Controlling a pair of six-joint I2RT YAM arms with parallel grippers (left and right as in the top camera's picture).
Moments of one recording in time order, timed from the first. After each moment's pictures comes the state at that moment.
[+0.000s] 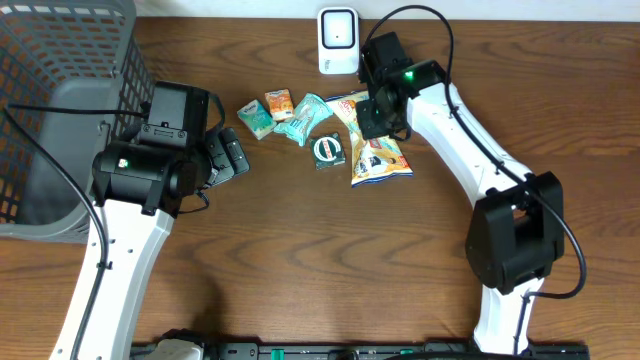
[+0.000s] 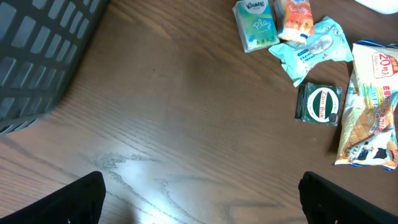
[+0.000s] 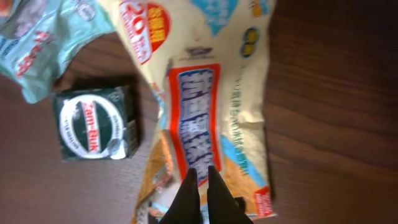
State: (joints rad) left arm -0.20 1.31 1.39 -1.20 -0.11 -0.59; right arm 0.41 2.06 1.77 -0.97 0.02 0.18
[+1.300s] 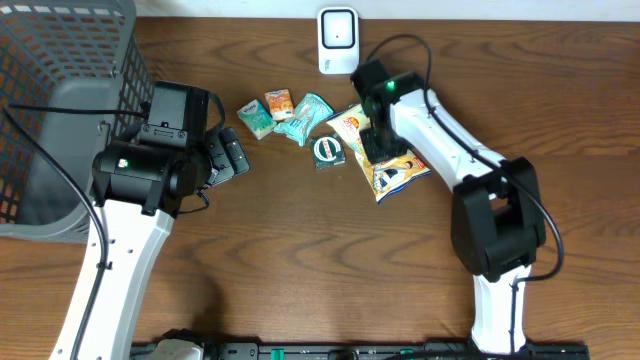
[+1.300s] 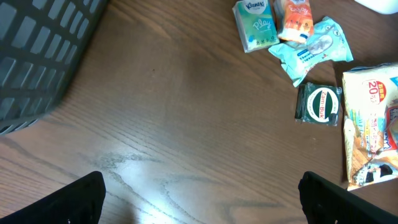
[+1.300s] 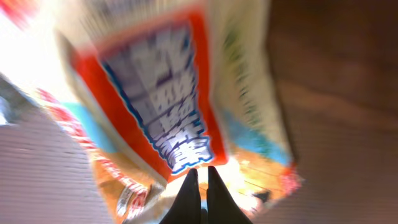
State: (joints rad) left arm -0.20 1.31 1.39 -1.20 -0.11 -0.59; right arm 0.44 2.15 1.76 -1.11 0.17 0.18
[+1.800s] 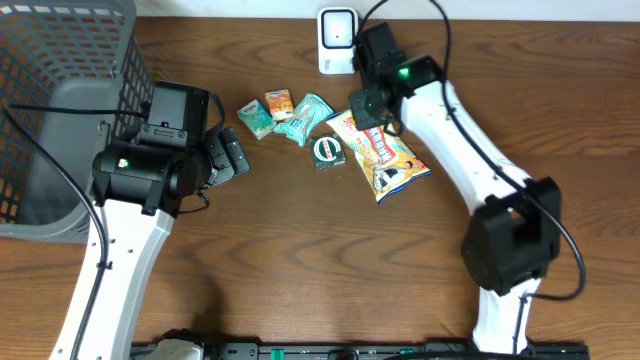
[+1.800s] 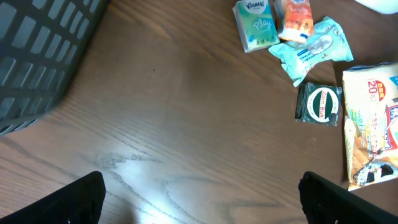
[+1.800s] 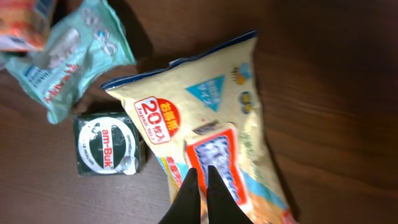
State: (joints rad) left arm -0.20 1.31 1.39 -1.20 -0.11 -0.59; right arm 0.45 2.08 1.83 -0.95 0.08 0.18
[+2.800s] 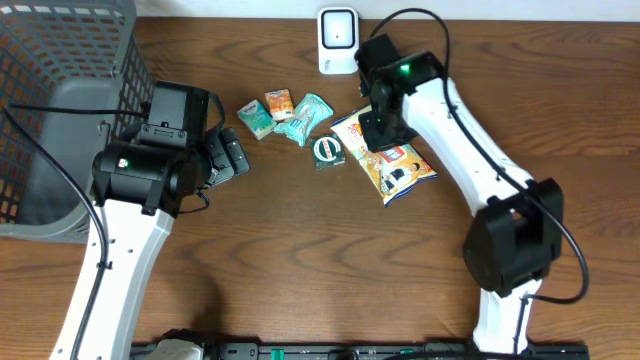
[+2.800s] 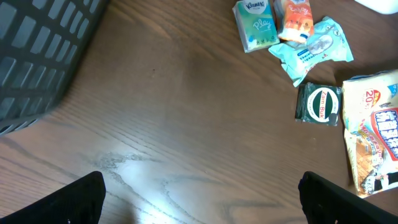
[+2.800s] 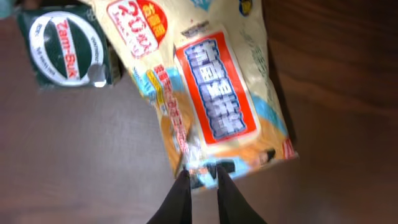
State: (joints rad) left arm -0.20 1.31 1.39 -1.20 -0.11 -0.59; right arm 0.44 2.06 1.87 -1.26 0.08 0.17
